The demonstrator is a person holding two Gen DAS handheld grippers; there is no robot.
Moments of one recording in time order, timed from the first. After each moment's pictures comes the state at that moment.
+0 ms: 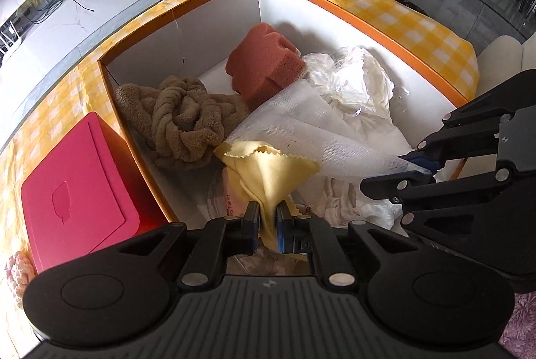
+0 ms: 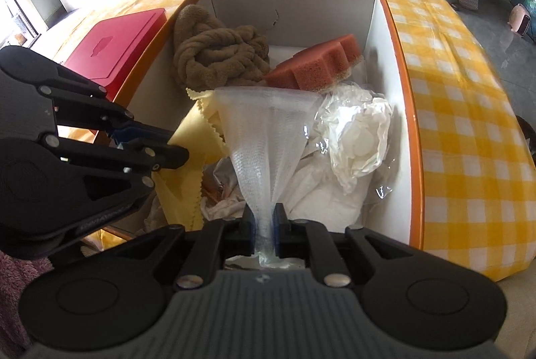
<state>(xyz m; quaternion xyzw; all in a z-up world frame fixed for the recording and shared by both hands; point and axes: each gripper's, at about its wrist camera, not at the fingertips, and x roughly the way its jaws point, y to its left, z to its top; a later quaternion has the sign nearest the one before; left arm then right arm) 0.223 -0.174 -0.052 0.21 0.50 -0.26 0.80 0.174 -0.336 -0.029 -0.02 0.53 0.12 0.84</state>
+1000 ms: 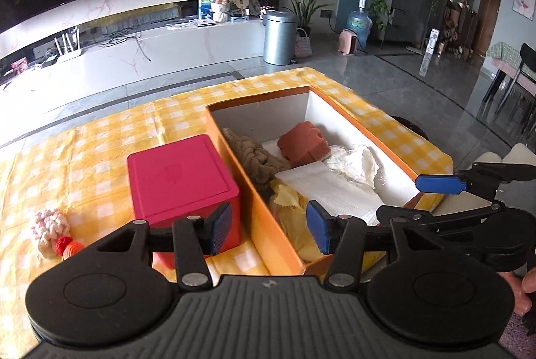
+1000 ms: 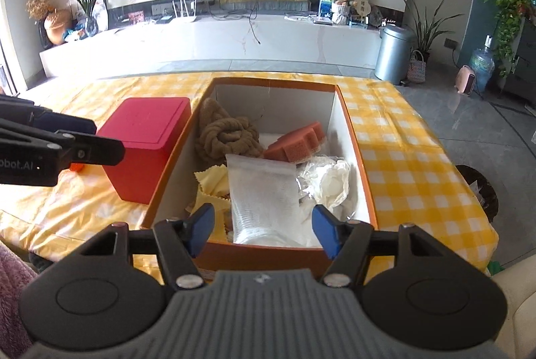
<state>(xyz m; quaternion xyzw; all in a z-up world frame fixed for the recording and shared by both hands) 0.134 -0.062 0.029 0.05 0.36 -0.22 0.90 0.081 -0.303 0.034 -0.02 0.37 0.05 0.93</state>
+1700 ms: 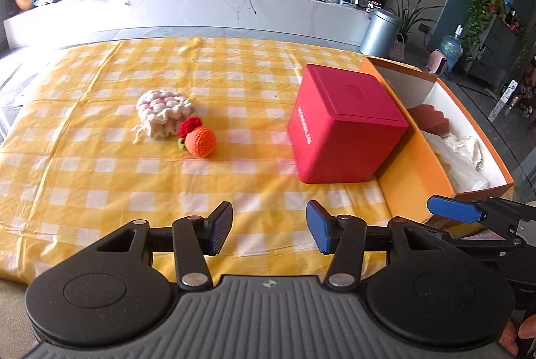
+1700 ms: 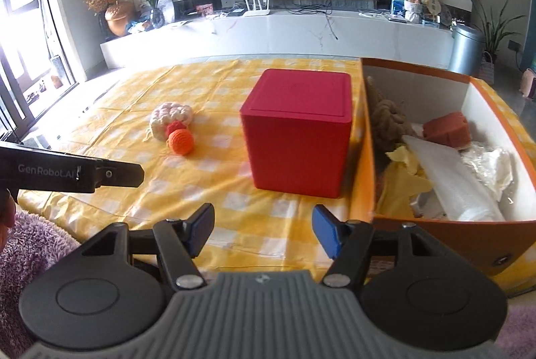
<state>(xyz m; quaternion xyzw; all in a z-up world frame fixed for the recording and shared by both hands) 0.105 0.107 -0.017 -0.06 0.42 -0.08 0.90 0.074 -0.157 -0.008 -0.01 0.38 0.16 0.91</state>
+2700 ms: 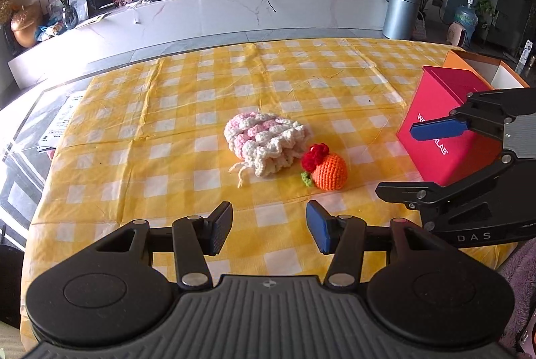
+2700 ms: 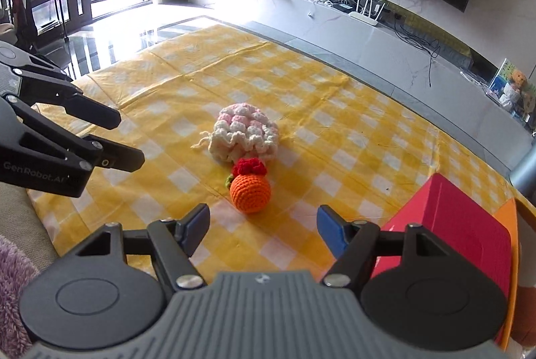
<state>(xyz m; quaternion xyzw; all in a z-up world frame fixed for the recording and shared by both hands) 0.184 0.216 -0.043 0.03 0.42 -0.07 0.91 0.190 0.000 -0.035 -0.20 0.36 0.29 0.86</state>
